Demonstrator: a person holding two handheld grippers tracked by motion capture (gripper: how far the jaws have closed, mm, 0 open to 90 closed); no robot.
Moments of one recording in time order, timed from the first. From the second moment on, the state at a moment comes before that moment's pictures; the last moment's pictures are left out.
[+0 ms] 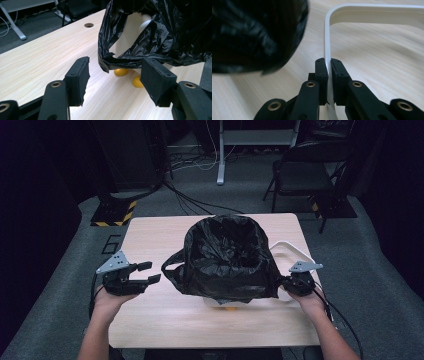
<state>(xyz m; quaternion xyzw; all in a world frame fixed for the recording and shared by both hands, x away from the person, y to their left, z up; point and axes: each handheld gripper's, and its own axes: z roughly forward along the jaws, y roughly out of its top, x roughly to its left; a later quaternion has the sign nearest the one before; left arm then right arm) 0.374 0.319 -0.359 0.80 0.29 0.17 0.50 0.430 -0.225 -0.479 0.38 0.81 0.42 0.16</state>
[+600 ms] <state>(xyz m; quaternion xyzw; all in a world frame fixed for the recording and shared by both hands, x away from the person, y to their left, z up) 0.381 0.312 -0.341 0.80 0.28 0.17 0.50 0.459 -0.225 -0.416 0.36 0.81 0.43 0.17</state>
